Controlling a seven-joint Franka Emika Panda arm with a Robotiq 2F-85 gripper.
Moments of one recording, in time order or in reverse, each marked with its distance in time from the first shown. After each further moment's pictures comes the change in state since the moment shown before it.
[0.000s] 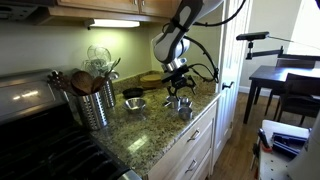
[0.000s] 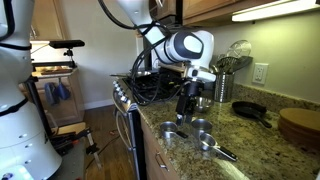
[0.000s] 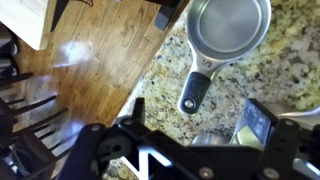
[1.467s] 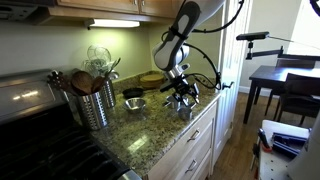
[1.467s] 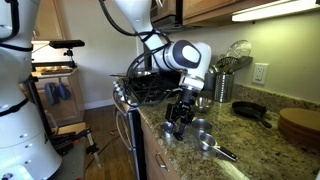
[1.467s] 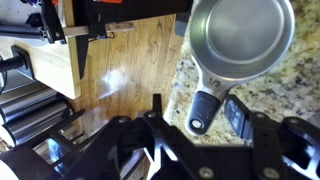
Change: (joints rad) arm 0.024 0.044 -0.014 -0.019 -0.003 -0.052 0.343
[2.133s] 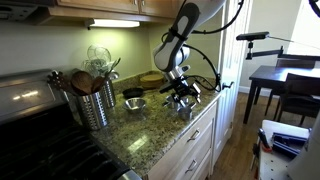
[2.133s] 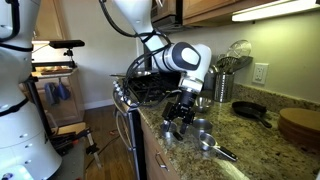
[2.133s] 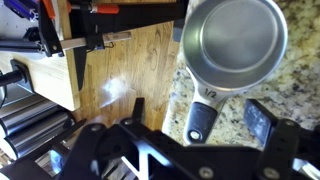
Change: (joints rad) arm -0.003 0.009 0.001 -0.006 0.036 0.015 0.027
